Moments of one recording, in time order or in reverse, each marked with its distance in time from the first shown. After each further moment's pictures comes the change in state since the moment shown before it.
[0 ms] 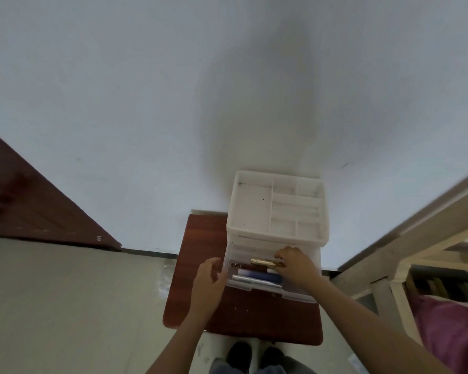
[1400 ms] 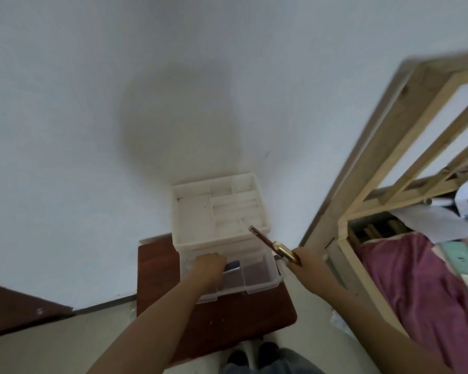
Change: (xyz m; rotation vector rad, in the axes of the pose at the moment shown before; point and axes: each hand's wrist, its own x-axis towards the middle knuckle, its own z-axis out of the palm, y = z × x) left_hand 0.058 0.072 0.066 1.294 -0.685 0.549; right_hand -0.093 0.062 -0.008 0.356 0.313 0.324
